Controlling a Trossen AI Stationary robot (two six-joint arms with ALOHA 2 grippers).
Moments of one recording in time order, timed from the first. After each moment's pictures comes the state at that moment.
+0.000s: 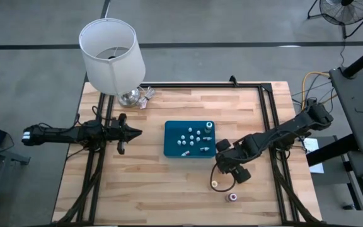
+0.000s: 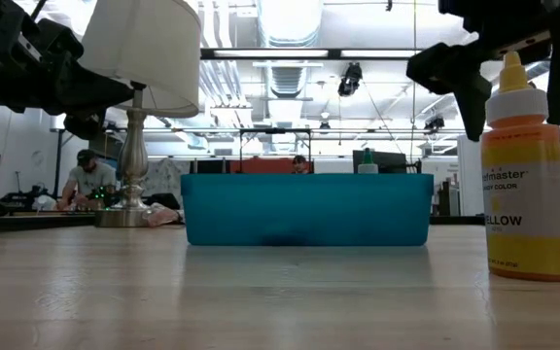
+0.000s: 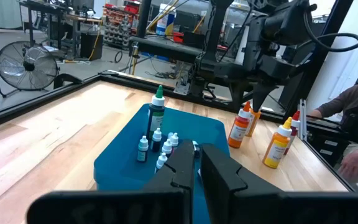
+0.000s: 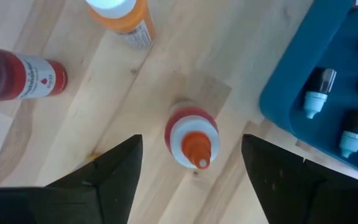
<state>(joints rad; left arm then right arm) 0.00 0.21 0.03 0.12 -0.10 -0.22 0.38 1.51 1.09 -0.89 -0.03 -0.08</state>
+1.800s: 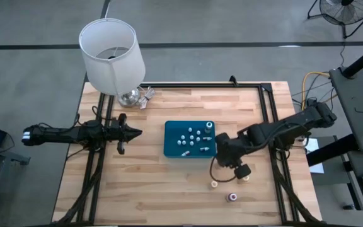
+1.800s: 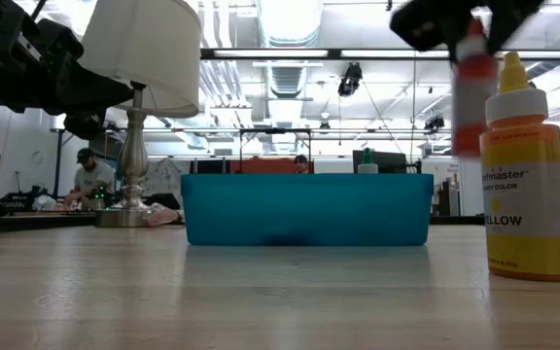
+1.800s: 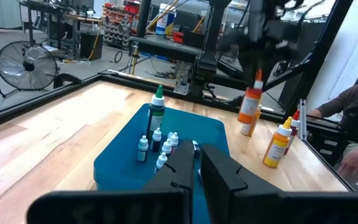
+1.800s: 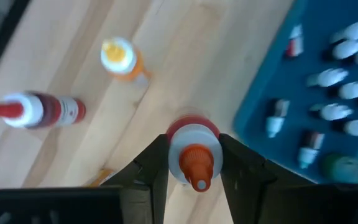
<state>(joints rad) 0.00 0.21 0.03 0.12 -0.10 -0.22 0.32 1.45 1.24 -0.97 -0.08 -0.10</state>
